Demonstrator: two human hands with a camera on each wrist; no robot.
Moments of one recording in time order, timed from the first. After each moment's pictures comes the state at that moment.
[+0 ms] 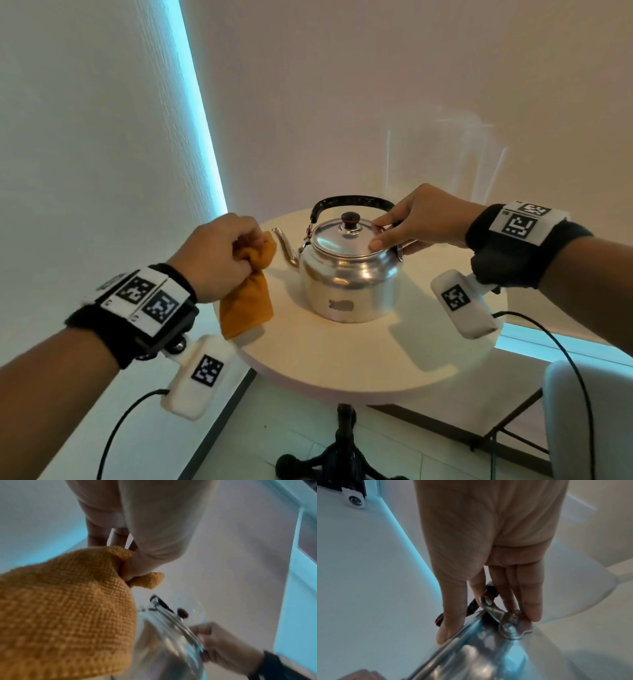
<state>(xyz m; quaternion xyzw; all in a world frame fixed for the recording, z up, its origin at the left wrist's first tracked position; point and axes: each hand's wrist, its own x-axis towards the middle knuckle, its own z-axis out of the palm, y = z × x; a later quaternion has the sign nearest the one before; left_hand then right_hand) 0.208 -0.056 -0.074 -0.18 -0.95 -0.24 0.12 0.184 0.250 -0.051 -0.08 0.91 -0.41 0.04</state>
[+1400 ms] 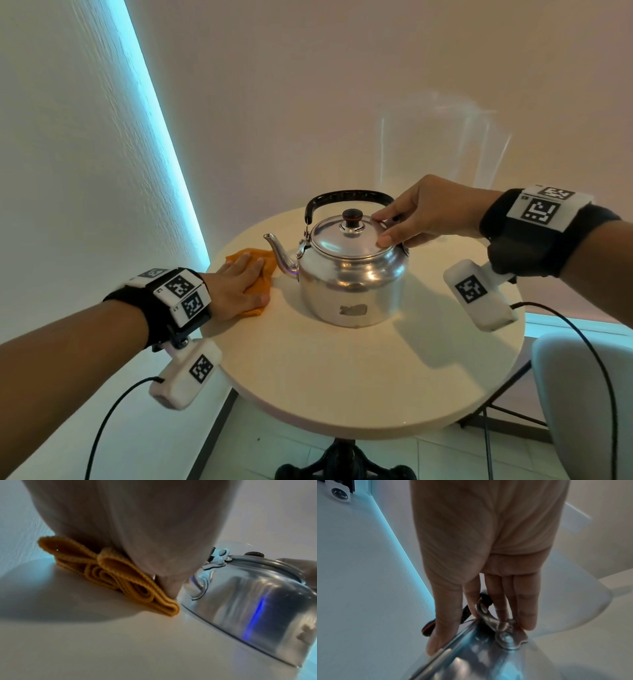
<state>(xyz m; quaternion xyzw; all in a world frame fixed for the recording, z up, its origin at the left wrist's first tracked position) 0.094 -0.069 -0.133 -0.18 -0.97 0.02 -0.19 0.168 0.244 -0.047 -0.03 0.91 -0.41 0.04</state>
